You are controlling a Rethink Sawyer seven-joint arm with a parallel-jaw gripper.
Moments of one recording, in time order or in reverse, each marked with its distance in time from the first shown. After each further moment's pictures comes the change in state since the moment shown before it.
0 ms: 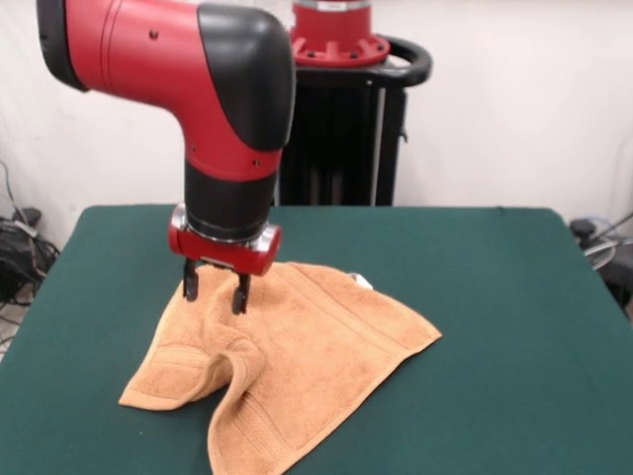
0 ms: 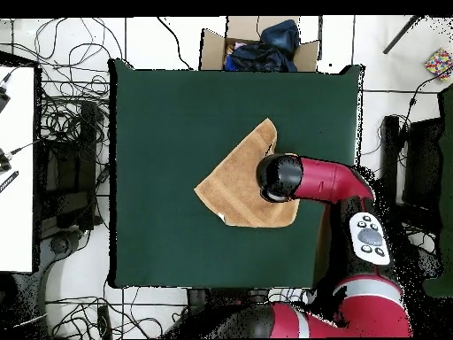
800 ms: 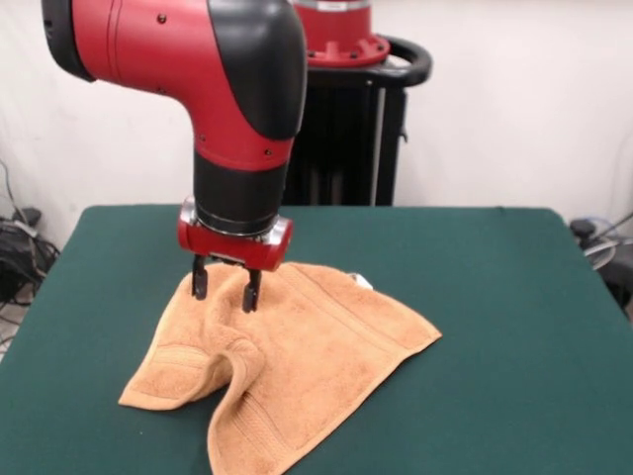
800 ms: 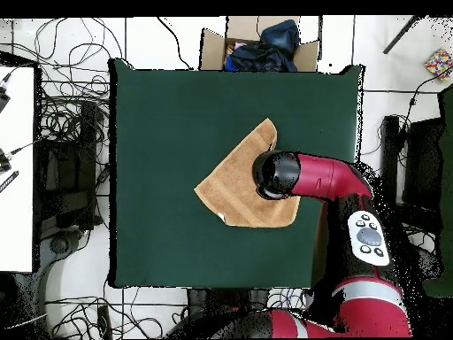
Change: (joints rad) arm 0.001 -0.019 0.025 0.002 -0.002 0.009 0.000
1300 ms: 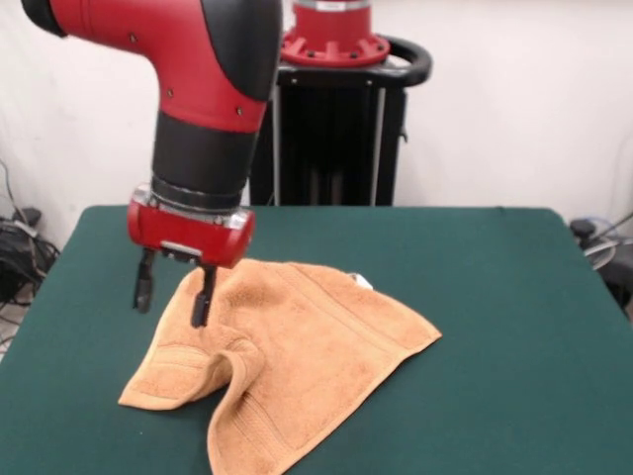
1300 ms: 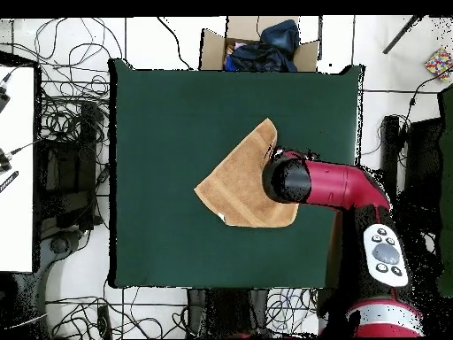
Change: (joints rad) arm -0.034 -0.079 0.003 0.039 -0.068 -0.303 0.000
